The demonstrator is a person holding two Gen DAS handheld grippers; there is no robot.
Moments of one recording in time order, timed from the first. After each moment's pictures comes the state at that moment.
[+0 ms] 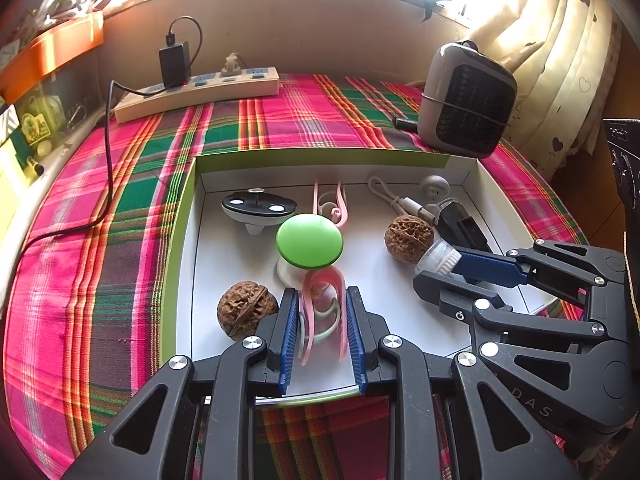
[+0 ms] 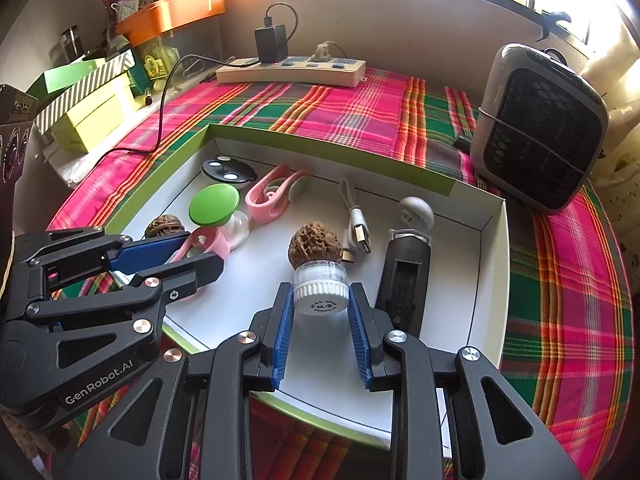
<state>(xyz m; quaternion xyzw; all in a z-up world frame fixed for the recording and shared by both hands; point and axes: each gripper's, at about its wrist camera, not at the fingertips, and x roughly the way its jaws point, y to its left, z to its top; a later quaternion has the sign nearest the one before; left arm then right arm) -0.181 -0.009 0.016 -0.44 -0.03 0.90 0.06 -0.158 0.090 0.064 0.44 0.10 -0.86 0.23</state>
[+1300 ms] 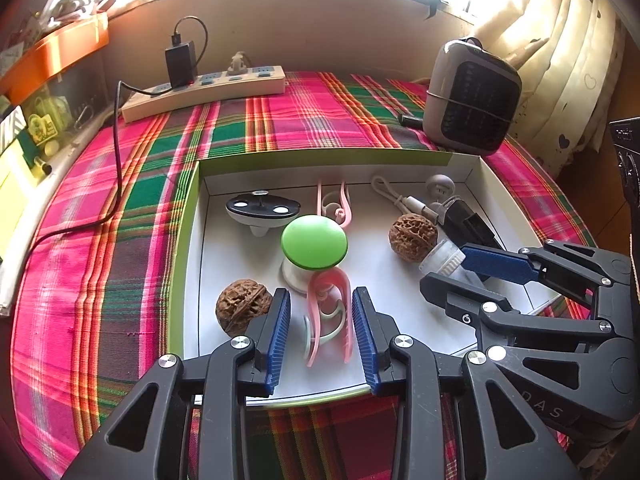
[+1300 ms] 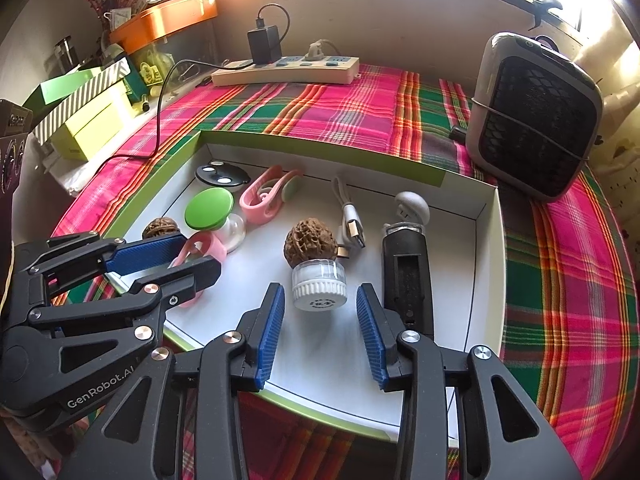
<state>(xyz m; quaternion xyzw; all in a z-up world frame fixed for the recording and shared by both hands) -0.179 -0.010 0.015 -0.44 -0.03 0.90 0.05 -0.157 0.098 0.064 0.45 0.08 -0.86 0.23</state>
